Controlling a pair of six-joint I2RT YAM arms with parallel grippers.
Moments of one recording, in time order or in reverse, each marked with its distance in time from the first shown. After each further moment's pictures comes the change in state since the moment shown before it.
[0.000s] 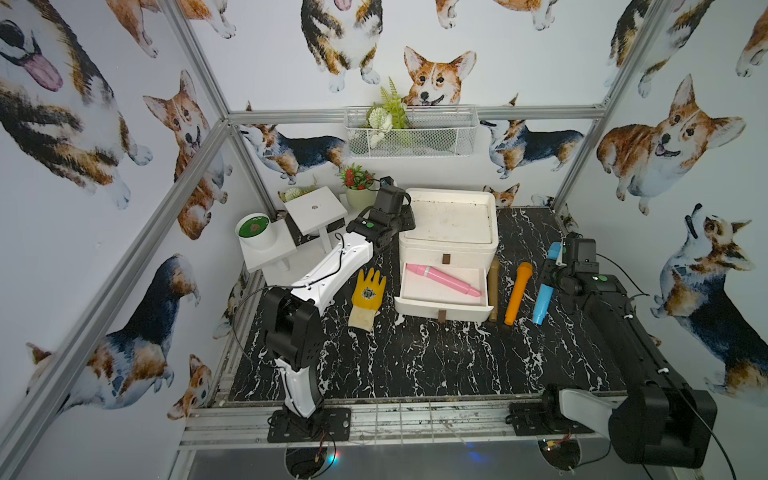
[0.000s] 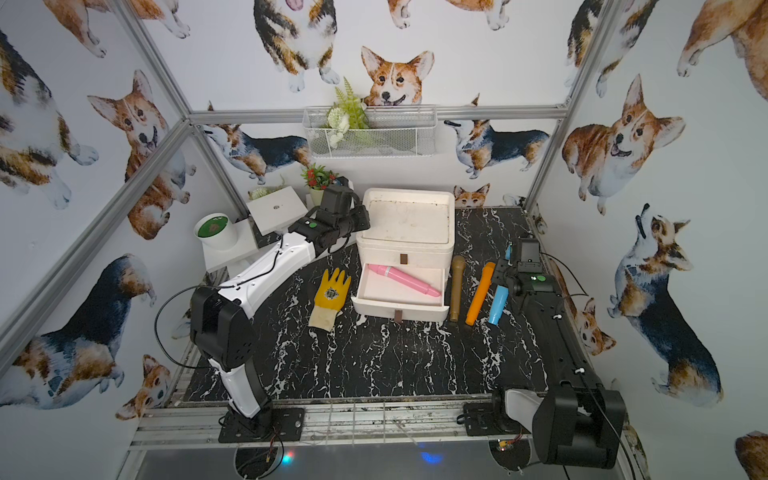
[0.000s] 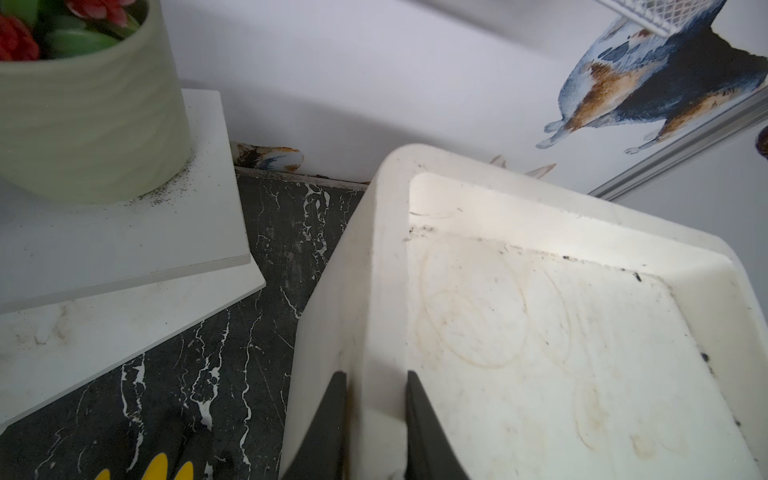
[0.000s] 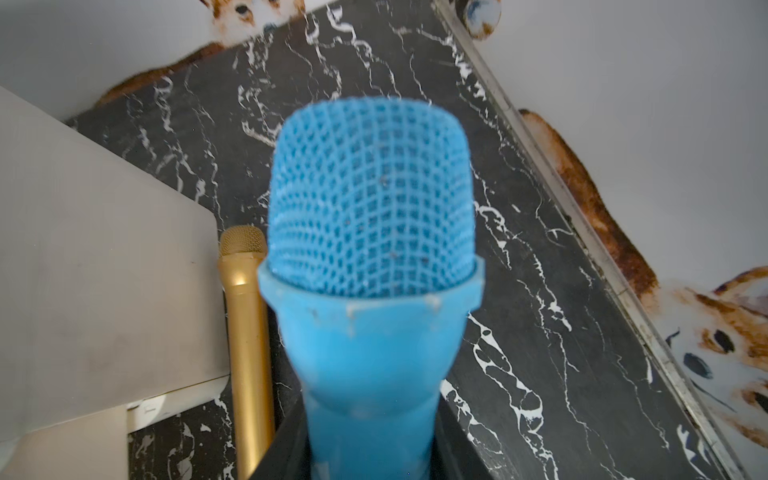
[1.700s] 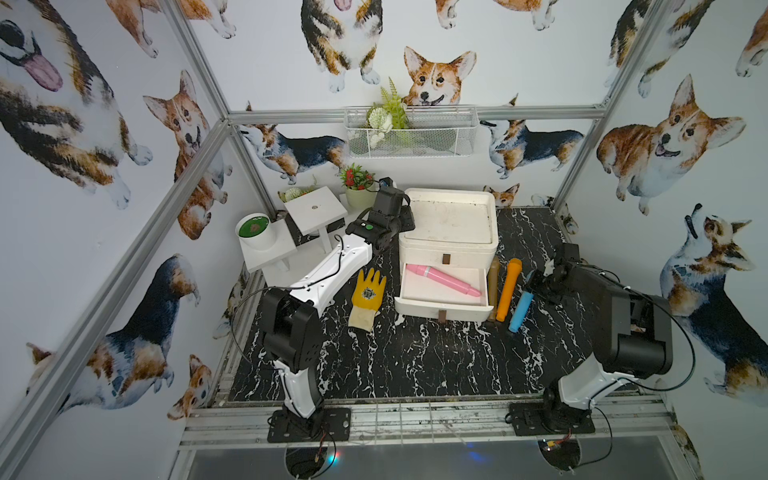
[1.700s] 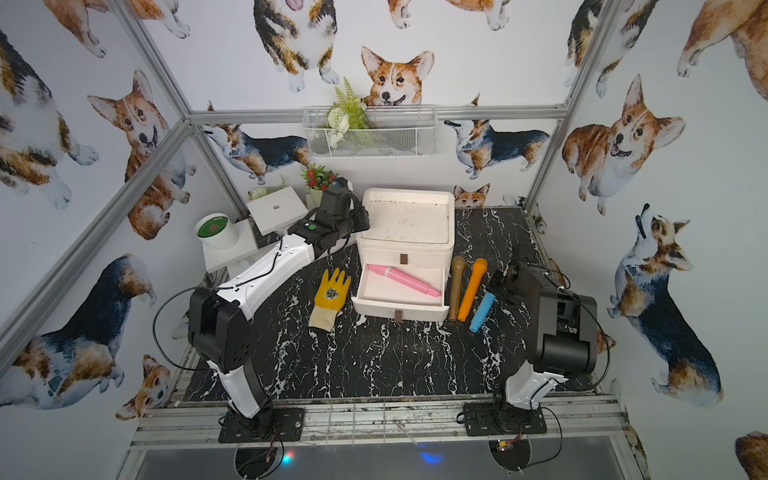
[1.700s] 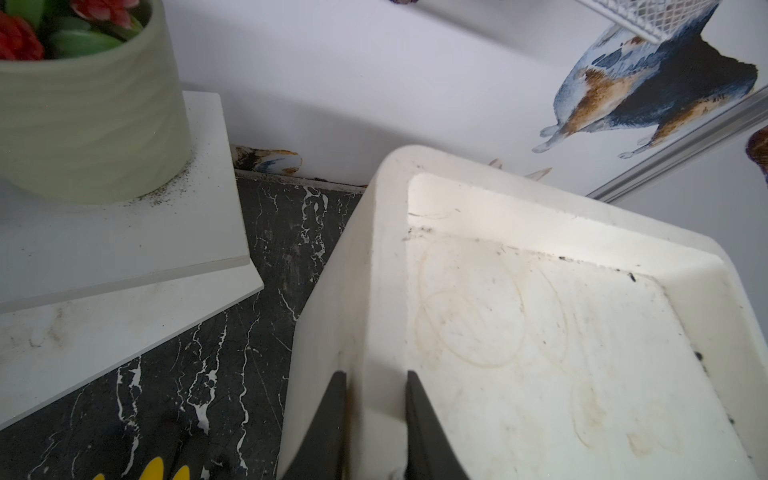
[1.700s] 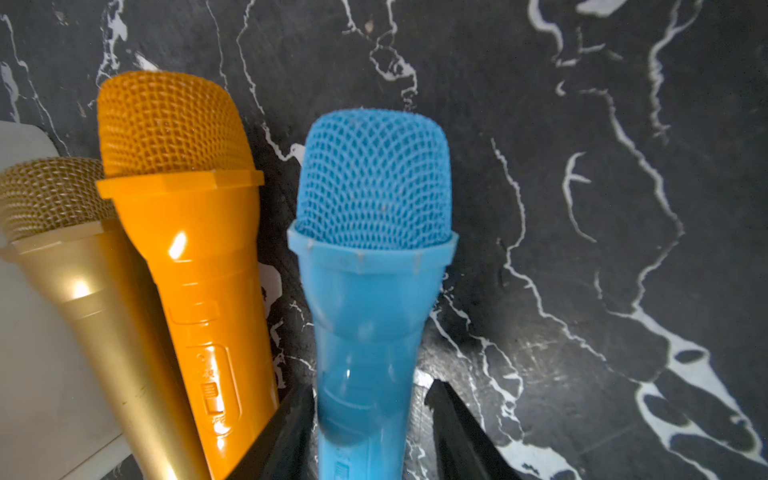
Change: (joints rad) left arm 0.000 -0.015 -0.026 0.029 0.000 -0.003; right arm -0.127 0.447 0.012 0.089 -0.295 0.075
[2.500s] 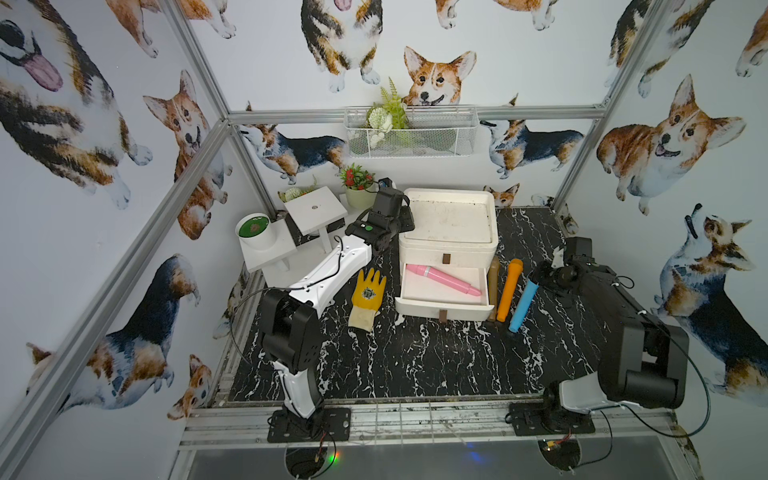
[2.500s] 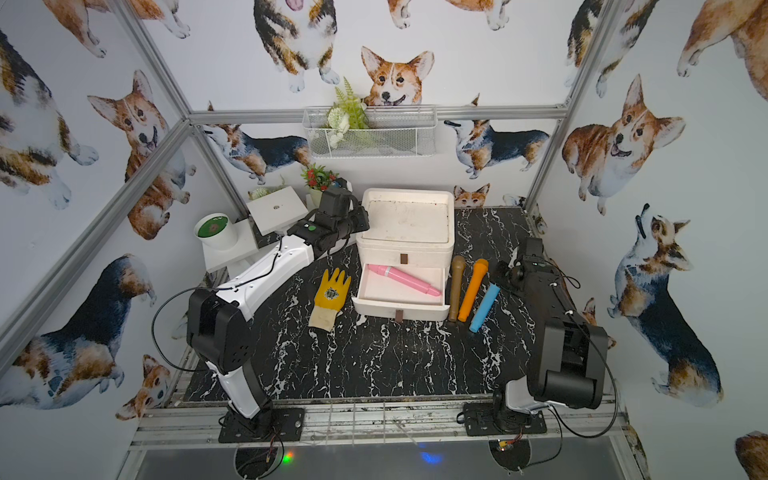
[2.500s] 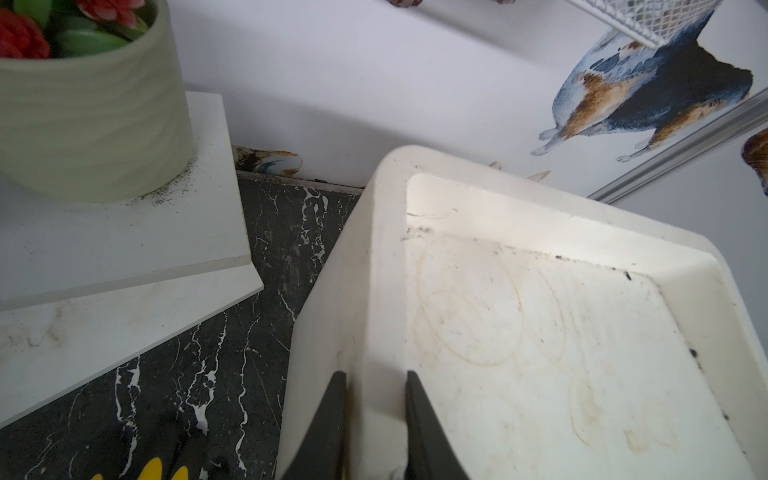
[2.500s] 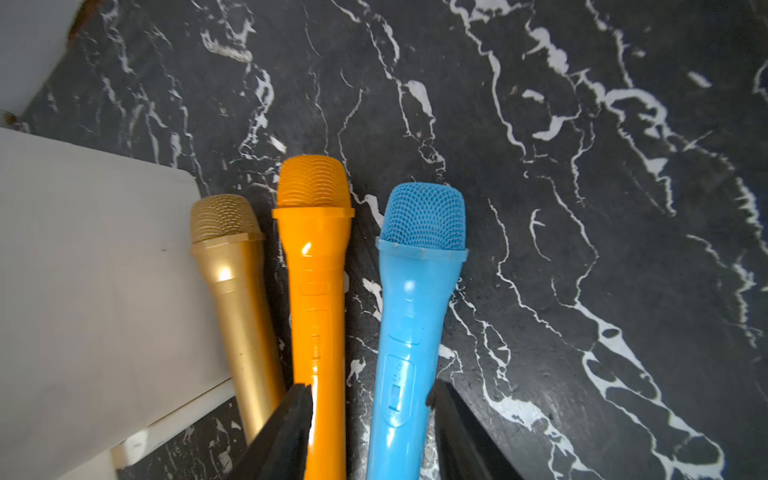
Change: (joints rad) left arm 0.000 -0.008 -0.016 0.013 -0.001 -0.005; right arm -0.001 -0.218 0.003 -0.021 -0.021 -0.007
